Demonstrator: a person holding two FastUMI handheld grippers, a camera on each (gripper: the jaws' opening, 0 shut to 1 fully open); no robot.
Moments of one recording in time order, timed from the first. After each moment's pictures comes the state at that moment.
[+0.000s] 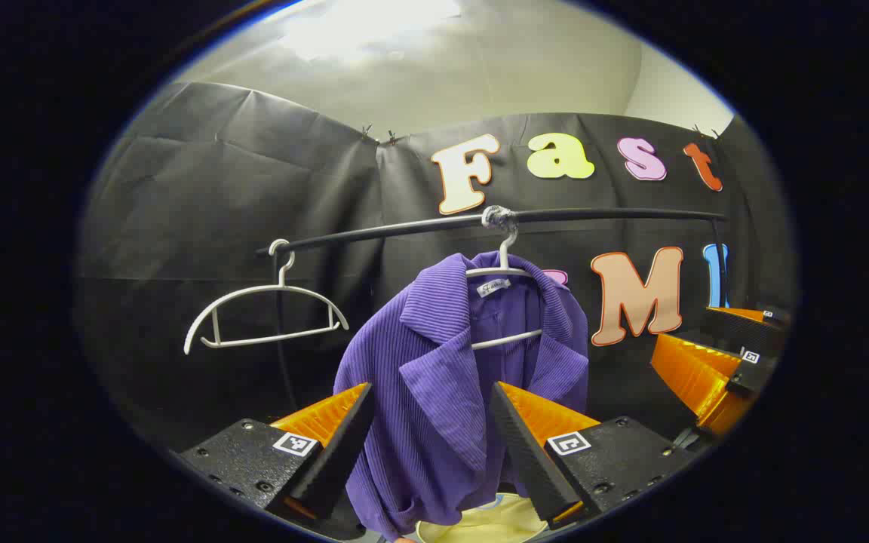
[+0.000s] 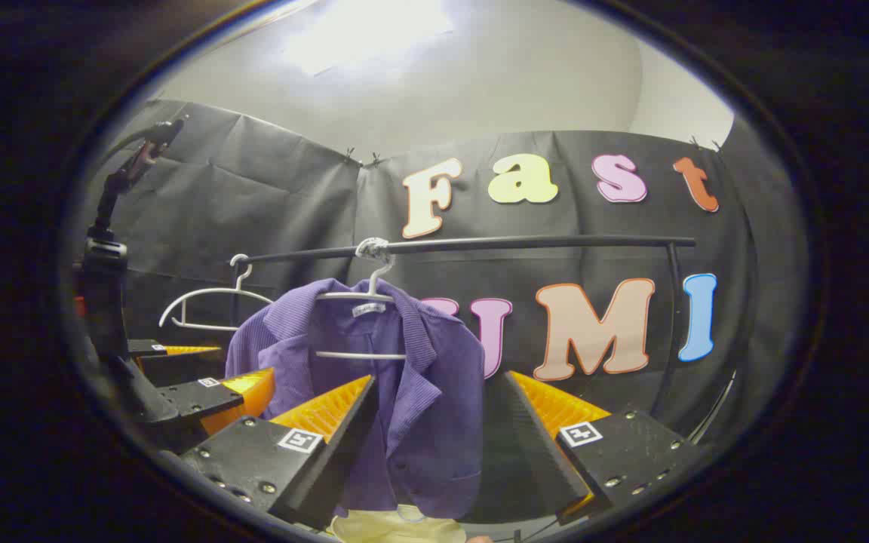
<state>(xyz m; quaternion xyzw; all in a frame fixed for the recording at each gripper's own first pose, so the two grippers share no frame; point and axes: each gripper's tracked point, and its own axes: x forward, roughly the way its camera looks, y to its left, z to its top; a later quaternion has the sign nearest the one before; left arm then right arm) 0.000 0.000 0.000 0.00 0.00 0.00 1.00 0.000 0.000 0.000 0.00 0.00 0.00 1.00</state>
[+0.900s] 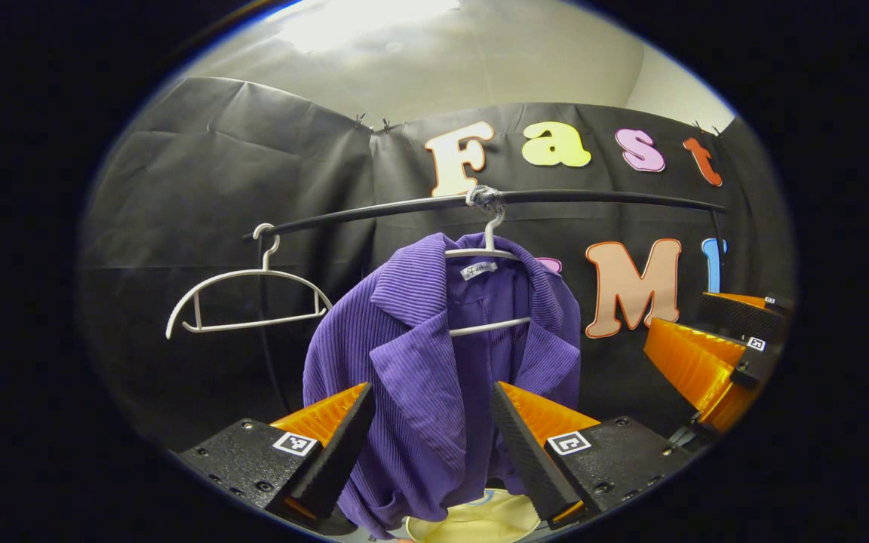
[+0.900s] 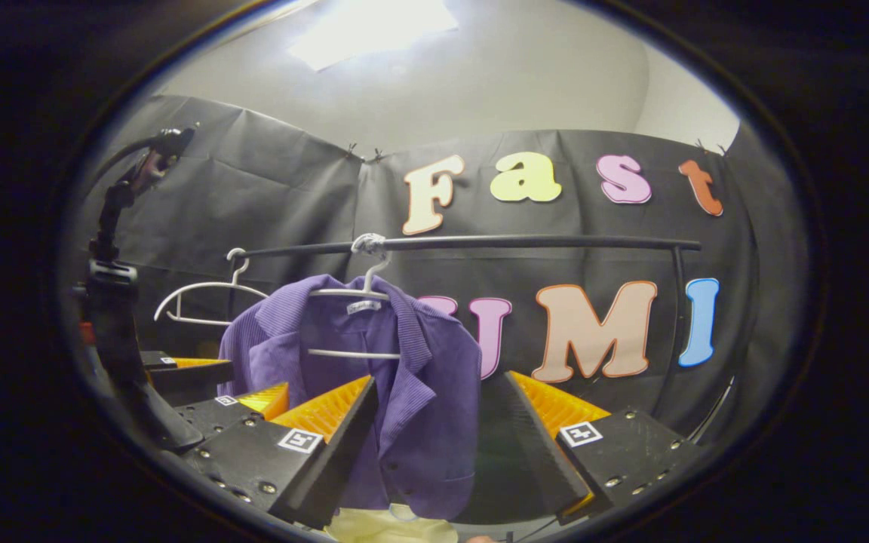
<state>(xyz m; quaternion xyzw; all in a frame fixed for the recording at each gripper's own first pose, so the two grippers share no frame) 0.007 -0.021 -0.014 0.00 0.02 0.00 1.00 0.006 -0.009 0.000 -0.02 0.00 0.00 1.00</state>
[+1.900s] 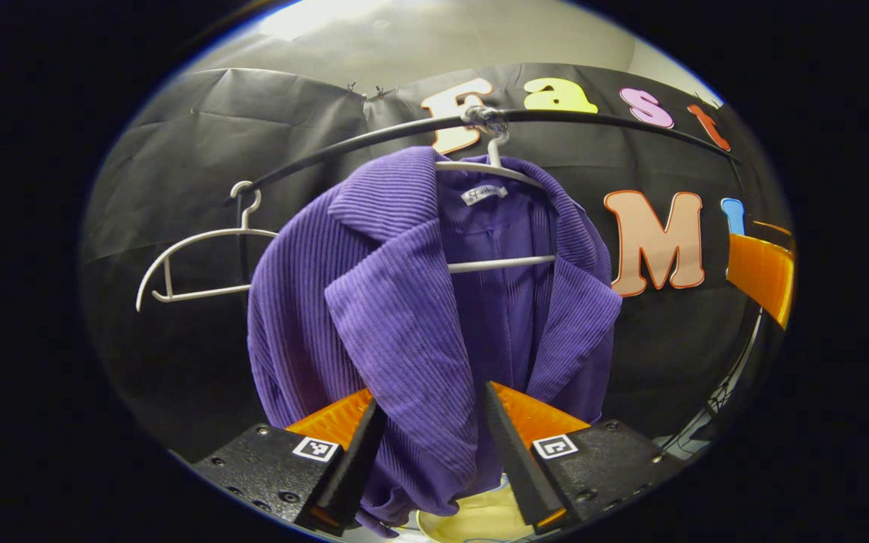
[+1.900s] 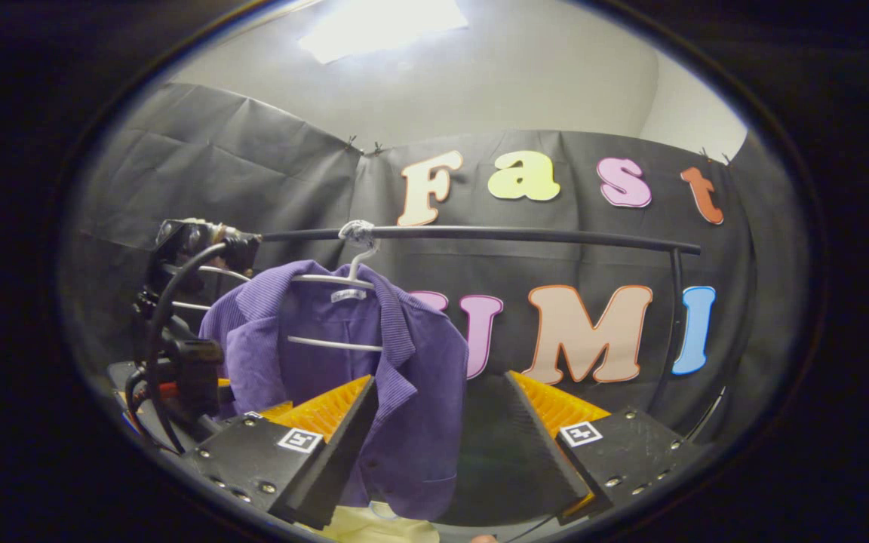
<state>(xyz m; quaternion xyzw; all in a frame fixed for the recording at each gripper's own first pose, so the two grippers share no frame) 0.057 -0.021 -0.081 0.02 0.09 0.02 1.00 0.023 -0.028 -0.014 -0.04 0.01 -0.01 1.00</state>
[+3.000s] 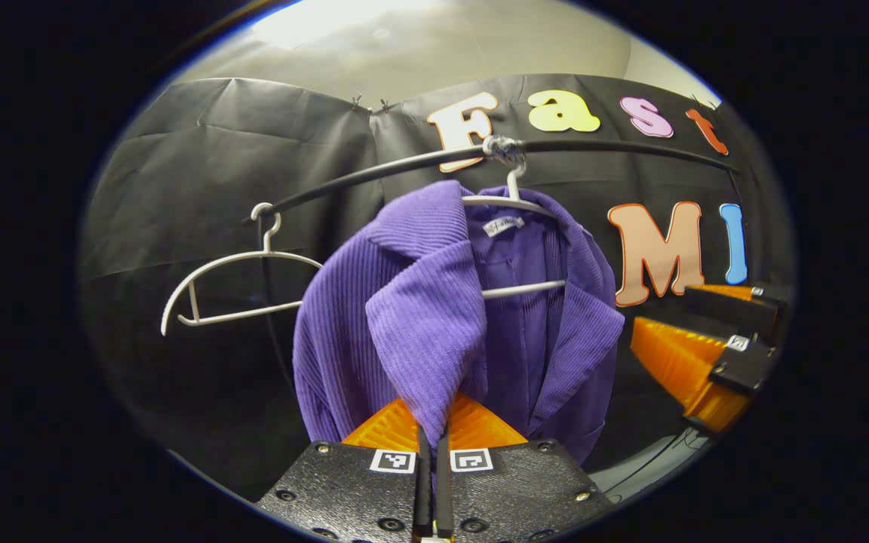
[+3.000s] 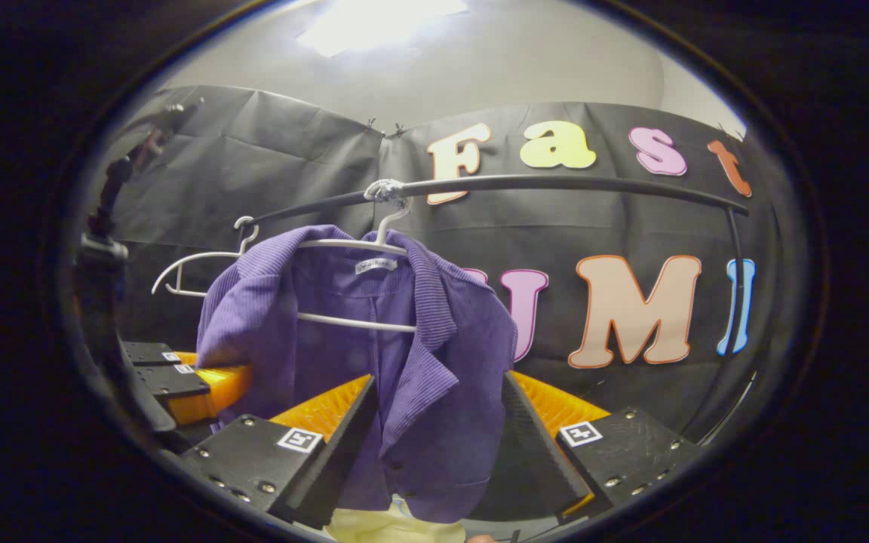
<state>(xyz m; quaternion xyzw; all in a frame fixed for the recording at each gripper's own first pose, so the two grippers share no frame) 0.031 0.012 -0.037 0.03 0.04 0.03 1.00 0.073 0.015 -0.061 -0.01 0.05 0.06 1.00</state>
